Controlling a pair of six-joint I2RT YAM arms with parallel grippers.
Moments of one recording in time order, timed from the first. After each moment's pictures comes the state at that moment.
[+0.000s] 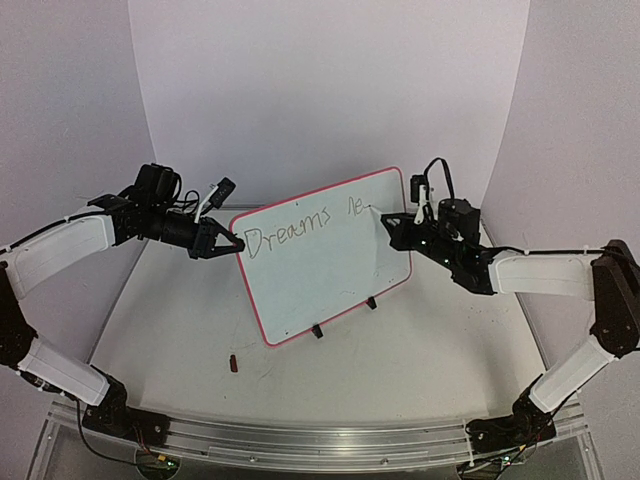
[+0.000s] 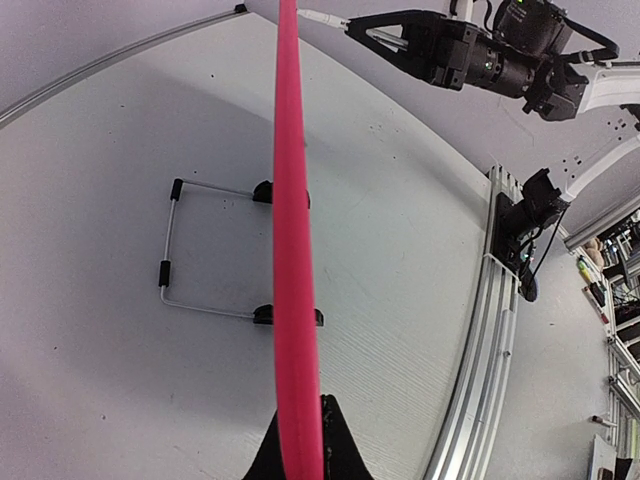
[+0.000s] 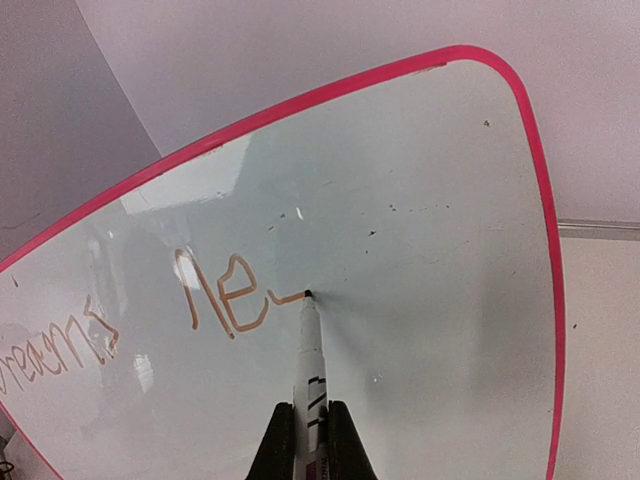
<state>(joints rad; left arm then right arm) -0.42 1.36 1.13 -0.49 0.78 0.12 0.58 1.53 0.89 0.46 0.00 0.36</state>
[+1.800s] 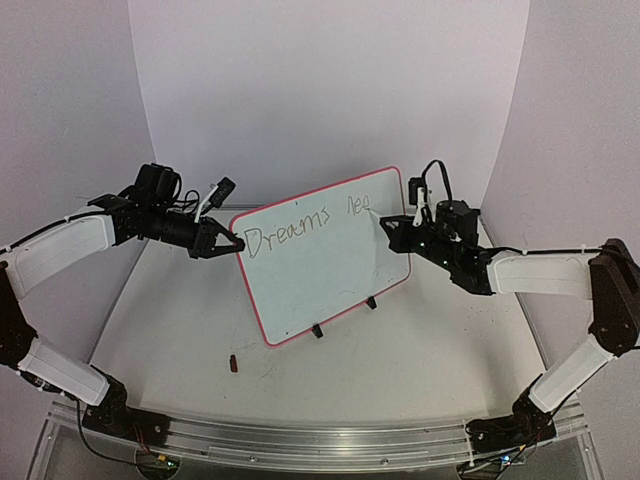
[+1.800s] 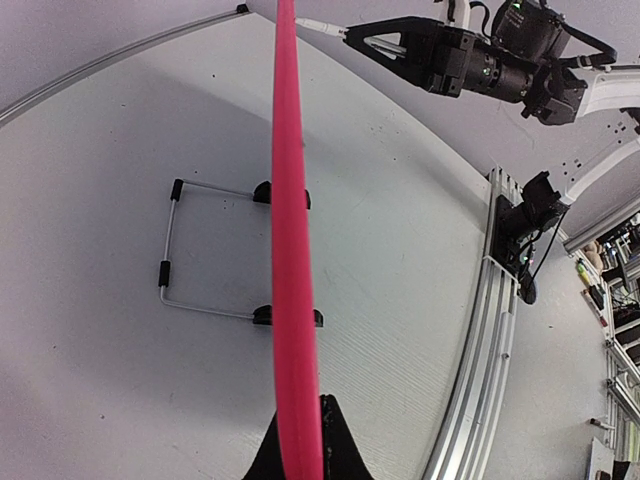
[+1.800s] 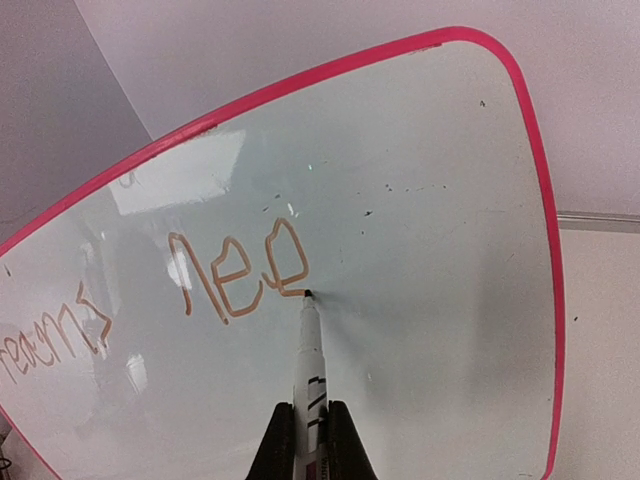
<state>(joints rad) -0.42 1.36 1.13 -0.49 0.78 0.11 0.58 1.54 0.89 0.46 0.00 0.36</state>
